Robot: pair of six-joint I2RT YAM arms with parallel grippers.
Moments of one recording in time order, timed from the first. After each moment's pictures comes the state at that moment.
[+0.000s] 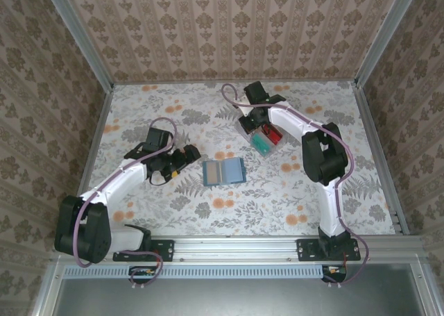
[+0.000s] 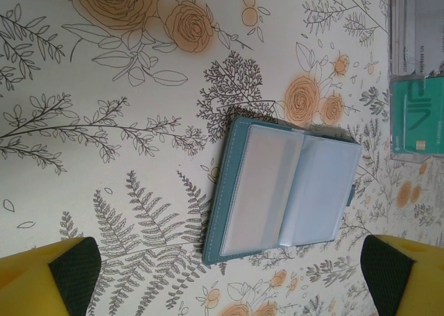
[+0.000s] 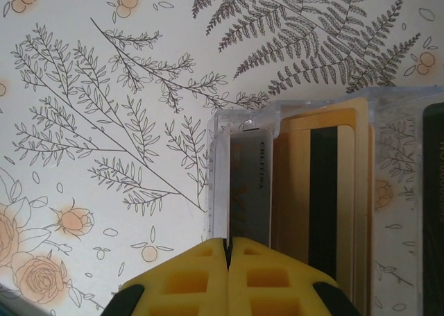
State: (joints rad) left arm -0.35 1.28 0.76 -0.49 0.36 -0.79; right arm 0.40 2.15 1.75 -0.67 -0.09 -0.21
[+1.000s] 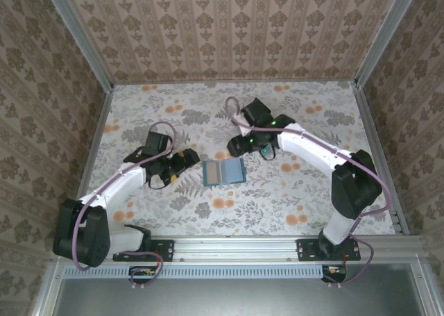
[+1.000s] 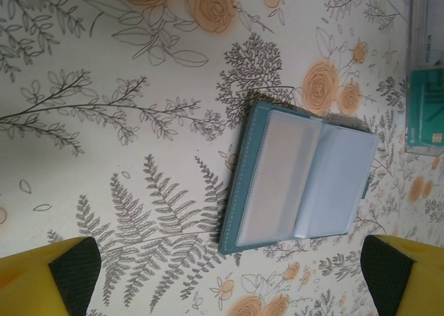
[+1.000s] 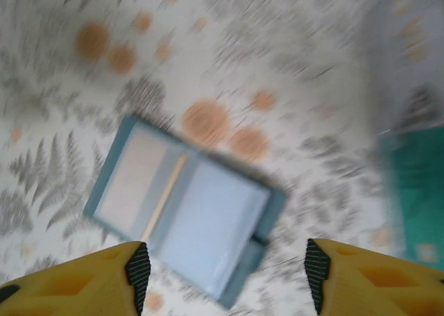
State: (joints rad) left arm -0.35 1.24 0.70 -0.48 0.35 -0.79; right arm 0.62 1.71 1.36 -0.70 -0.17 0.19
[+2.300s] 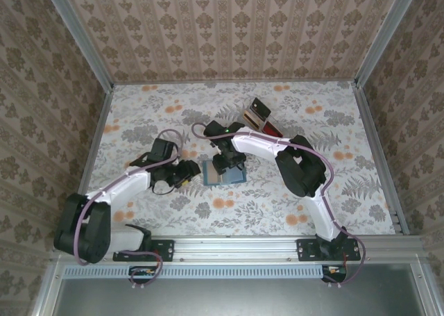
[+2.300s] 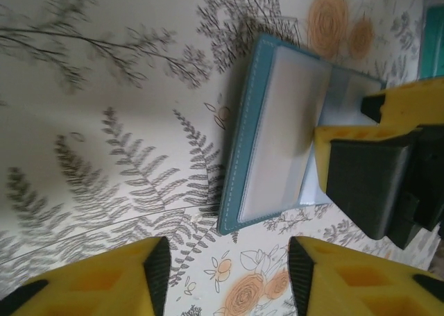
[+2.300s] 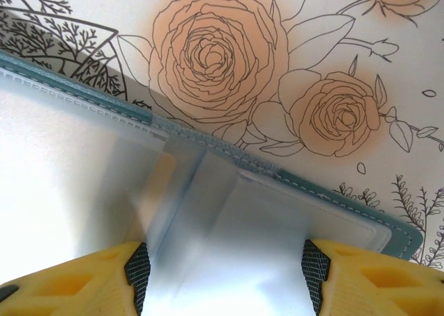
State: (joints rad) left arm -0.42 1.31 0.63 -0.37 0.45 -0.80; right arm 0.75 2.19 1.70 -0.94 0.06 0.26
